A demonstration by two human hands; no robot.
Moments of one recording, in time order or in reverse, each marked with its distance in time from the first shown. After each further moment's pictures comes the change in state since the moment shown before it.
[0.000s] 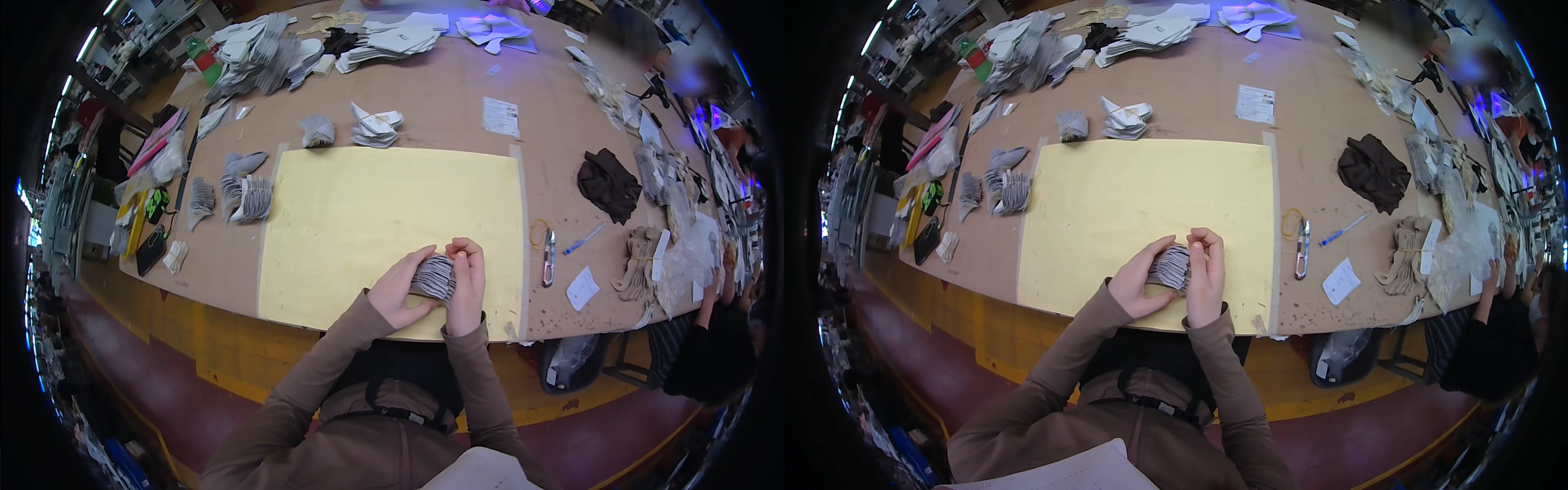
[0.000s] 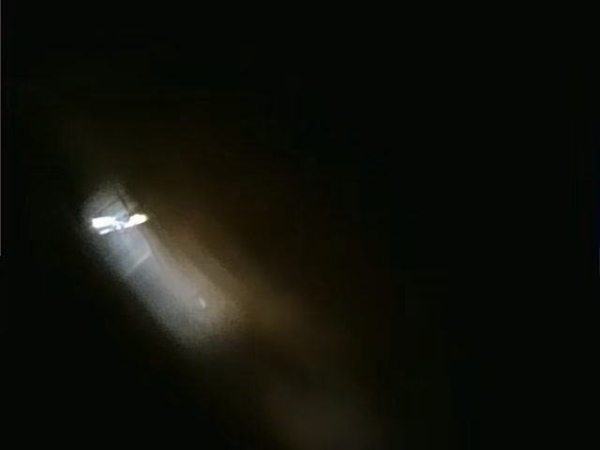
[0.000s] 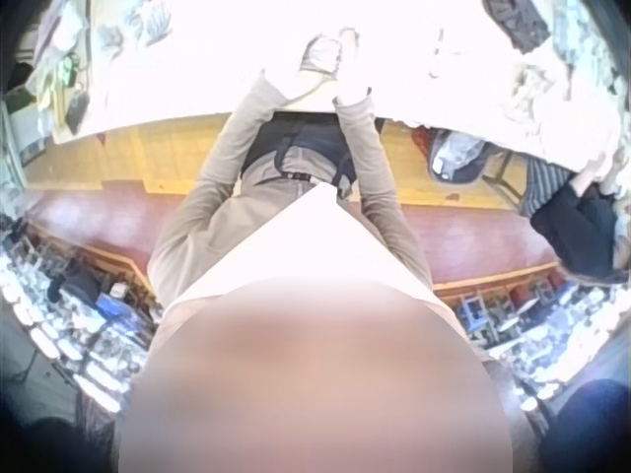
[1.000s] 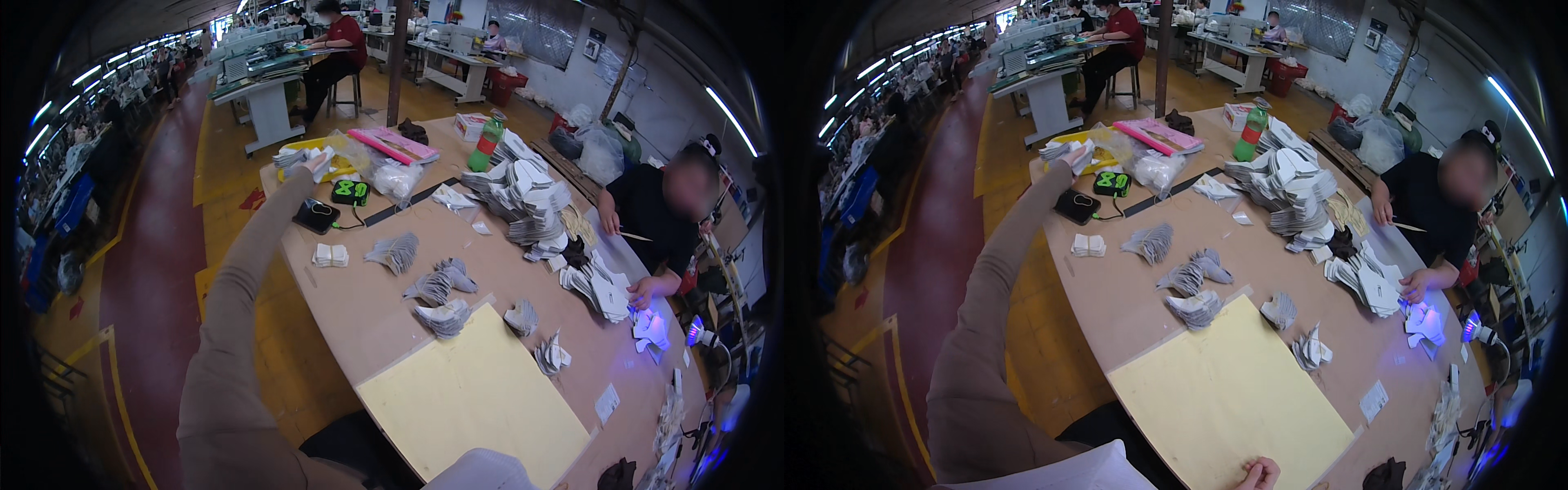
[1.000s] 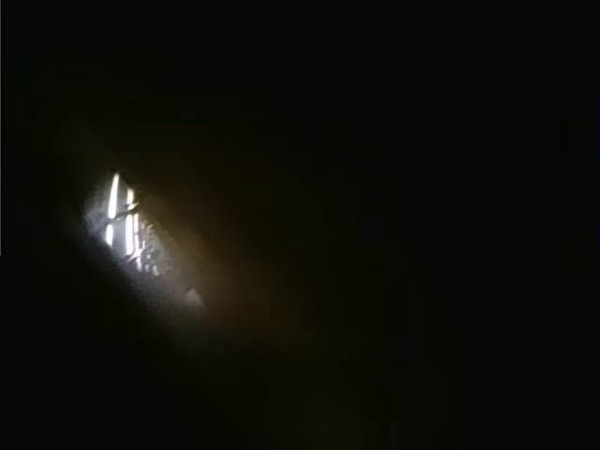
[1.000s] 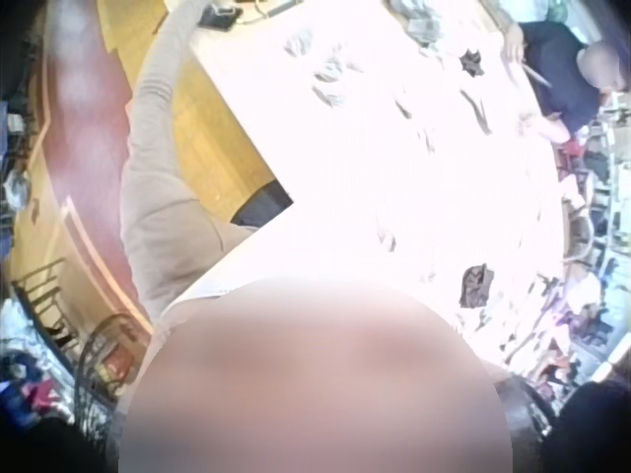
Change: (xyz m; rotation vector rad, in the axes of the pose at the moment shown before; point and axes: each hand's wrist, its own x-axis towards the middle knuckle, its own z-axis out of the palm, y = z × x) left_hand -0.215 -0.201 -0.554 -0.630 1.651 -0.482; right_hand 0.021 0.021 0.014 -0.559 -0.193 -0.104
